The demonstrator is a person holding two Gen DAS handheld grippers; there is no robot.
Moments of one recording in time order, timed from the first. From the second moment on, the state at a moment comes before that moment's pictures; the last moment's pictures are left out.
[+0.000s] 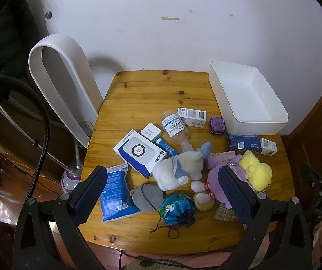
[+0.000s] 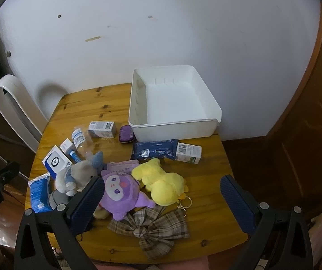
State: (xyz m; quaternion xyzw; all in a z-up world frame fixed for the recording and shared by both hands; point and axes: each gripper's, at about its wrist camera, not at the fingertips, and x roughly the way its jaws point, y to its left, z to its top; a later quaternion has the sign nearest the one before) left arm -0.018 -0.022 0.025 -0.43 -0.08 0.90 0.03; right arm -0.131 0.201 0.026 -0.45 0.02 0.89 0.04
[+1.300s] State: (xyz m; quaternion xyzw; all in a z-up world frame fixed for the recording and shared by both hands) left arm -0.052 -0.121 -0.095 -0.48 -0.11 0.87 -0.07; right arm -0.157 0.147 -0.057 -0.47 -0.04 0.88 -0.09
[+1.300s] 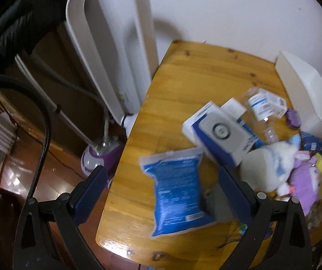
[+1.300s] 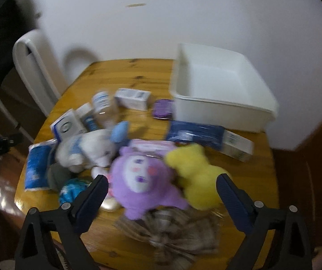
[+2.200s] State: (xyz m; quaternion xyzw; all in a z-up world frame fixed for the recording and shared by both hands) left arm -0.070 -0.142 -0.157 -0.53 -0.16 0.83 -0.05; right arm -0.189 -0.016 -0.105 -0.32 -0.44 0.75 -0.38
